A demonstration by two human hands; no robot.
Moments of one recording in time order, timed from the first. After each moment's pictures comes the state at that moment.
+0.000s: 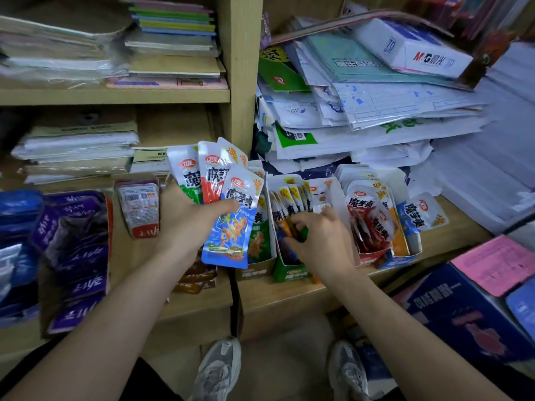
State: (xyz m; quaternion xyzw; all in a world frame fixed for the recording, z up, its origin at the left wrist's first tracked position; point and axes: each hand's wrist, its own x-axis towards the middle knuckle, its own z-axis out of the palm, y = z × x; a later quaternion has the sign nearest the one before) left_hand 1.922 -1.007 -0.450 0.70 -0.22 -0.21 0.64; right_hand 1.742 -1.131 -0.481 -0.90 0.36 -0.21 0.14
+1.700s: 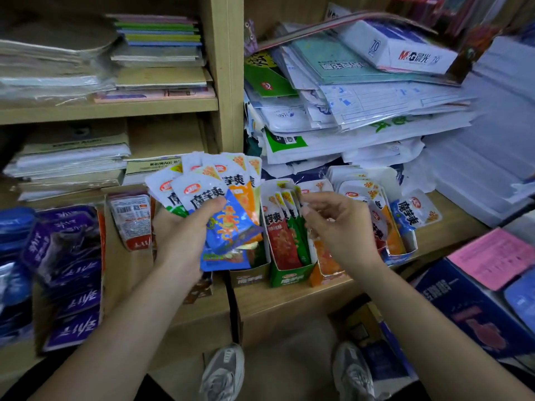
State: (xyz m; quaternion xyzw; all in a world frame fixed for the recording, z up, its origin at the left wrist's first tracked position) left_hand 1.904 -1.015 -0.452 0.62 -0.05 -0.28 0.73; right_hand 1.721 -1.149 -0.453 -0.76 0.35 -0.36 0.42
